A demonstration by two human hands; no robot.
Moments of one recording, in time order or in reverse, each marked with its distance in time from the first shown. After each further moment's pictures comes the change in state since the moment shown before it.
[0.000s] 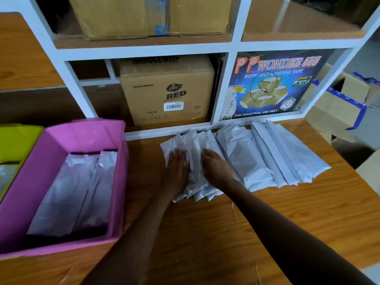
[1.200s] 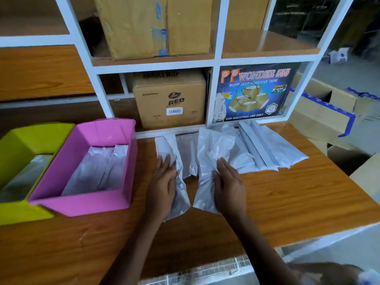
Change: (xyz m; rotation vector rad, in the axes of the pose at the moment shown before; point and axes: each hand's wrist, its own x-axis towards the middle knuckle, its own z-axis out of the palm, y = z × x) left_hand -0.177 0.077 -0.062 -0.126 0.497 0.209; right_hand -0.183 -0.053 -0.050 0.312 0.598 0.109
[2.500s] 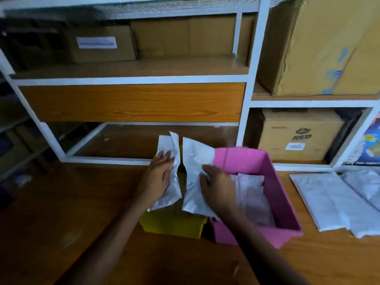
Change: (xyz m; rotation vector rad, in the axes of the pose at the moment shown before) left_hand 0.032 -0.290 -0.383 0.251 -0.021 -0.065; right_hand 0.005 -0.391 0.264 0.143 -0.287 -0.208
